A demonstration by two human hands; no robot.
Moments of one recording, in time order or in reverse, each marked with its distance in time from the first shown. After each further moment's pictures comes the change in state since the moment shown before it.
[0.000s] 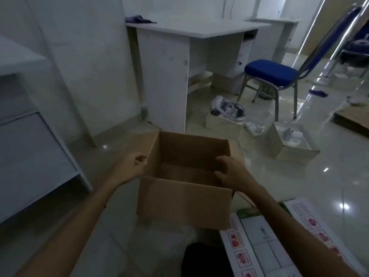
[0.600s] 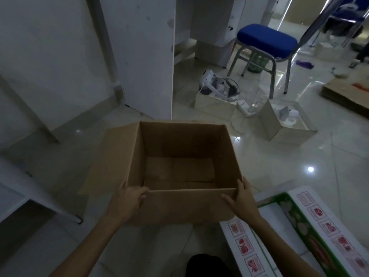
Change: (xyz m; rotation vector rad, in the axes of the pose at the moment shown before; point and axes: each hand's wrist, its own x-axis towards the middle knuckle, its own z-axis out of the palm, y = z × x) left_hand 0.044 -0.089 0.108 0.463 -0.244 0.307; right_hand 0.024 0.096 0.131 0.011 -0.016 0.523
